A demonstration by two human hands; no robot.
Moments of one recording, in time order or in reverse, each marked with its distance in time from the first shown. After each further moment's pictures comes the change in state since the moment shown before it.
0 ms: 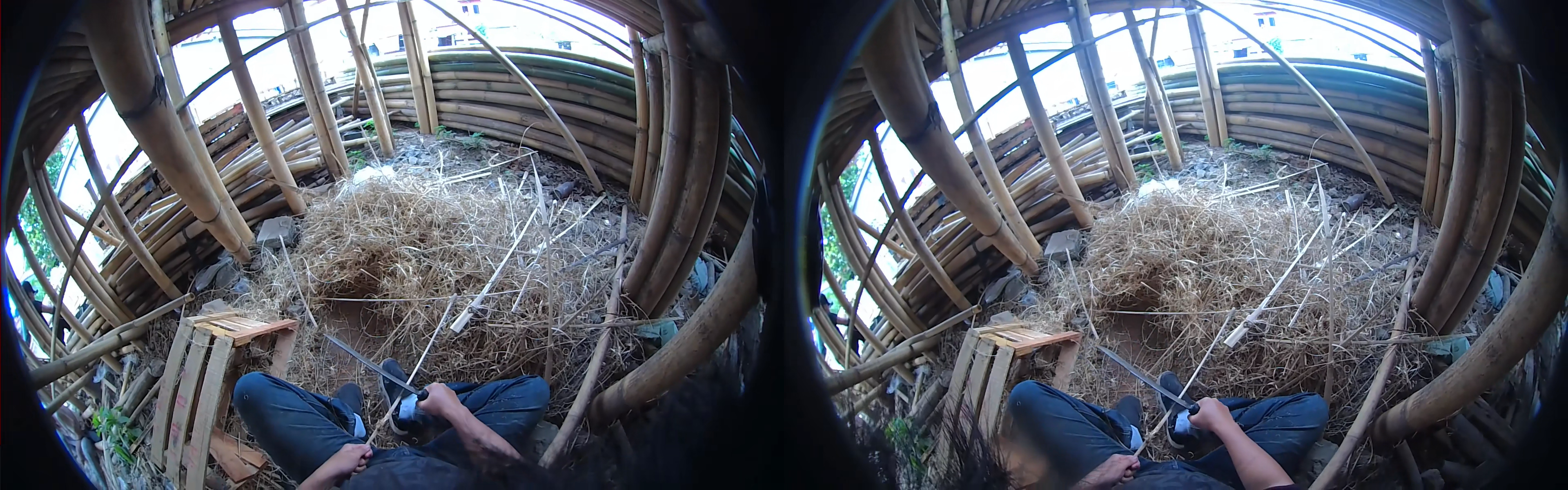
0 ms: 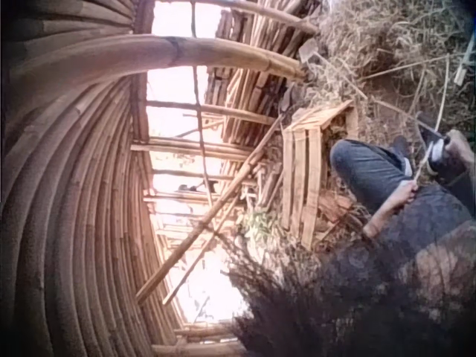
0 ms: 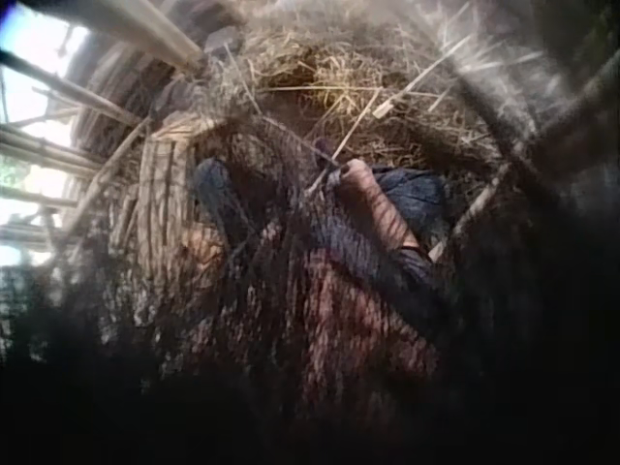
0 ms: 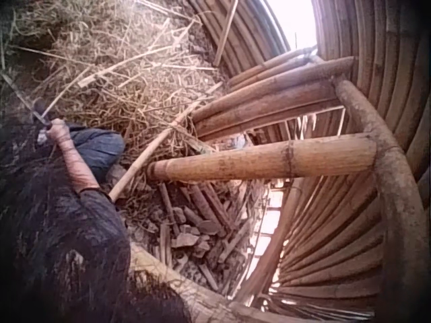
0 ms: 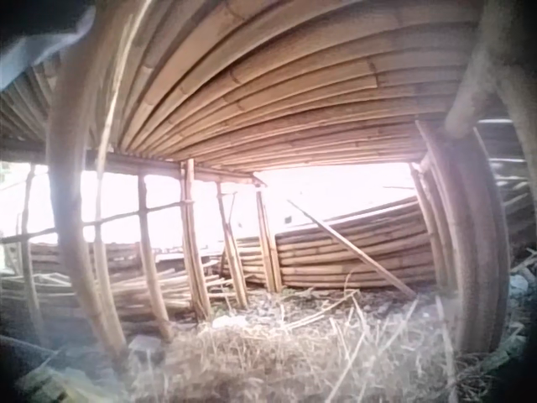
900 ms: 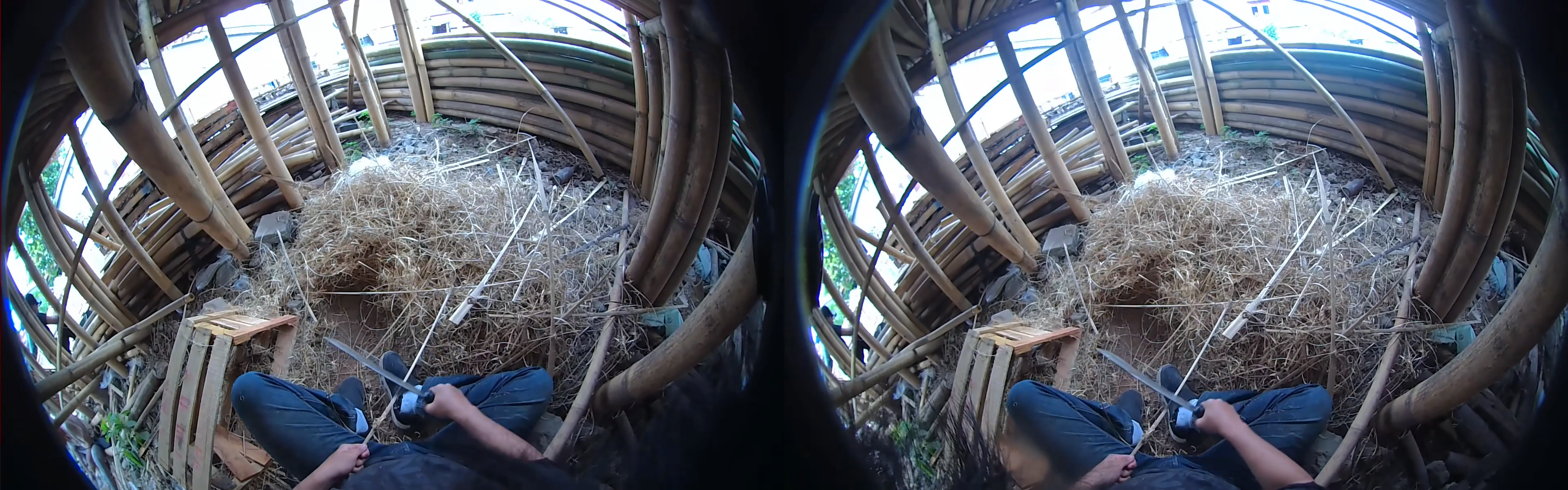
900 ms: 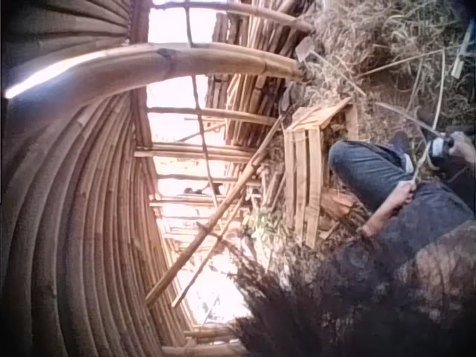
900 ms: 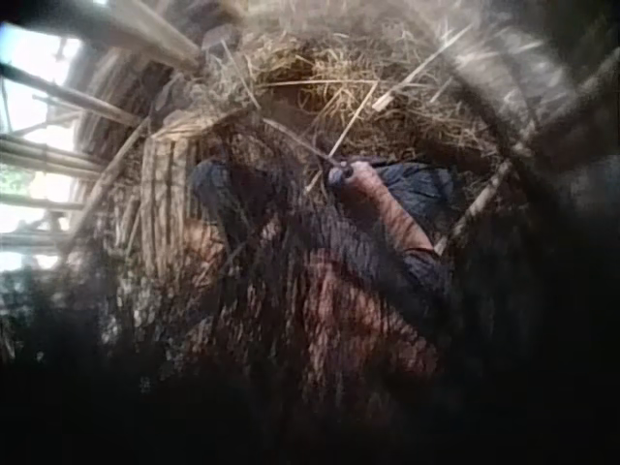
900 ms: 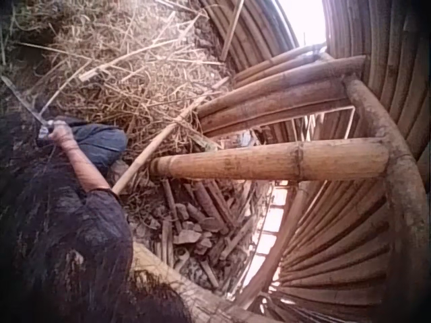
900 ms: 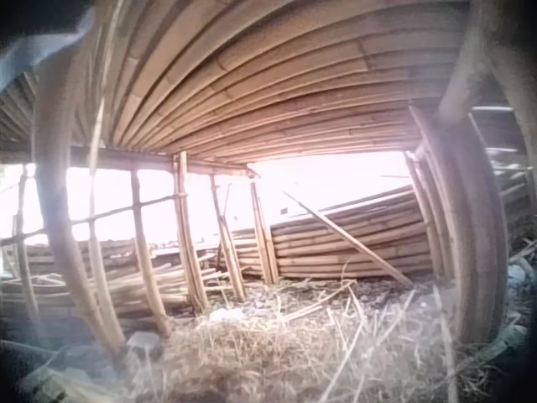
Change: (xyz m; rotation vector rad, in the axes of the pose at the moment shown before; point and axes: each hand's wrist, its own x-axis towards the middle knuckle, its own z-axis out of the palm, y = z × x) left_hand -0.018 -0.006 0.005 0.073 0.067 0.071; right_hand -0.017 0.011 0.001 -0.093 -0.021 -0.086
